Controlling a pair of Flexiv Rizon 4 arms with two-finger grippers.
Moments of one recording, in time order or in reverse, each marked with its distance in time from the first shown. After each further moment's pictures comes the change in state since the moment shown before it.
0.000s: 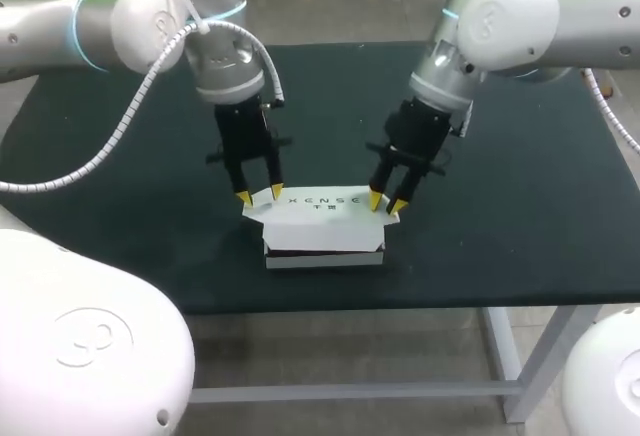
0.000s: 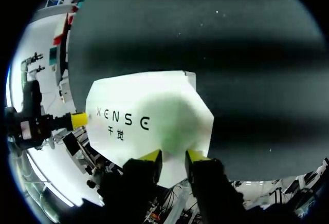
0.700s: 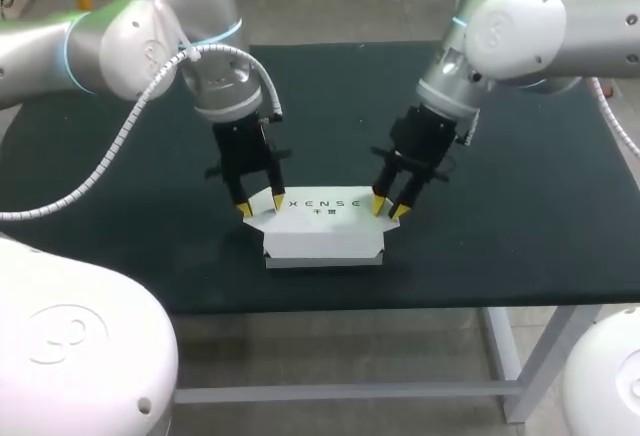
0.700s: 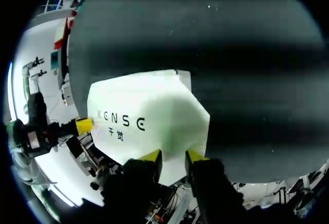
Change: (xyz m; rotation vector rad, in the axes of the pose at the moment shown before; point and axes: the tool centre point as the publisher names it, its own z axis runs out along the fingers) left arm -0.002 0.009 0.014 0.058 0.026 -0.004; right arm -0.007 0.000 0.005 -0.014 0.030 0.021
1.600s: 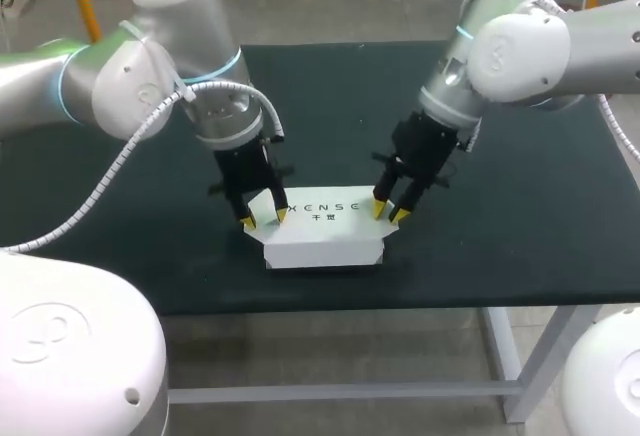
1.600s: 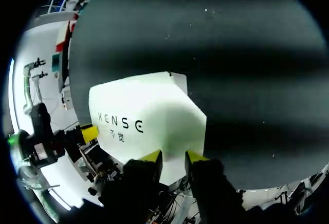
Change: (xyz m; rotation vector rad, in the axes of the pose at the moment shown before) left arm 0.000 0.009 0.020 0.104 0.030 0.043; right arm -0.005 0.005 0.008 -0.073 -0.001 -0.006
